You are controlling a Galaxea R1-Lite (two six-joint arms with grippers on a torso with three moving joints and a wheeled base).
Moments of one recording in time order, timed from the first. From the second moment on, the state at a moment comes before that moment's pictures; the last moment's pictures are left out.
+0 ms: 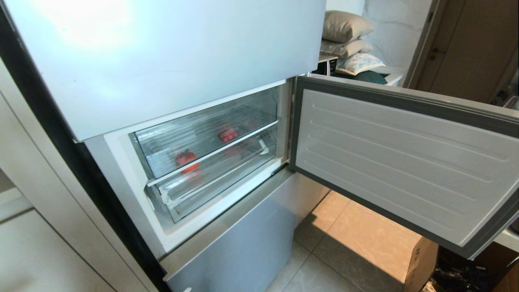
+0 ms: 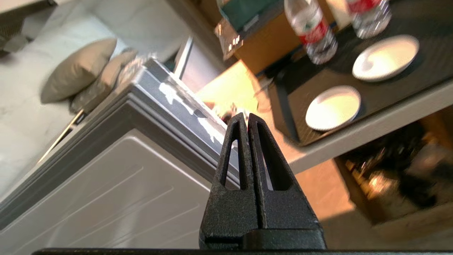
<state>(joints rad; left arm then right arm) -0.01 0.00 -0.07 0.17 0.01 0.00 -1.11 0.79 -0.28 -0.58 0.36 0.75</state>
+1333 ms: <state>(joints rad) -0.01 0.00 -0.07 0.17 0.01 0.00 -0.90 1.76 -0.94 -0.63 0.84 0.95</state>
